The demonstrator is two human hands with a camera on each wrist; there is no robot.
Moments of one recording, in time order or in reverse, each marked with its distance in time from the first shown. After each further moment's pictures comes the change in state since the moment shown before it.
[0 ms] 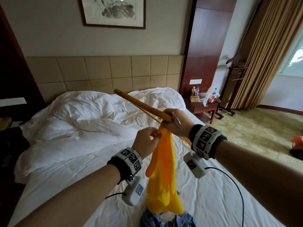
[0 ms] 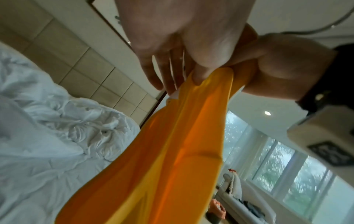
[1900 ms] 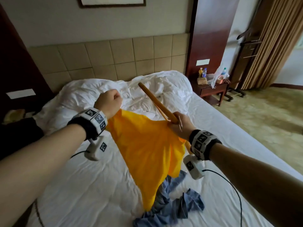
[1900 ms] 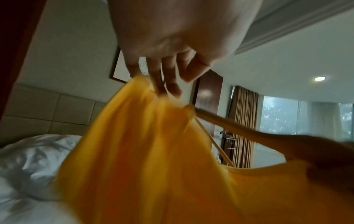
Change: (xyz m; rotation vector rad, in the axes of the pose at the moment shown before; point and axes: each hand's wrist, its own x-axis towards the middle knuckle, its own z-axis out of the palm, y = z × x) left_hand 0.033 -0.018 -0.123 0.422 0.136 -0.239; right_hand -0.029 0.061 0.073 0.162 0.018 0.284
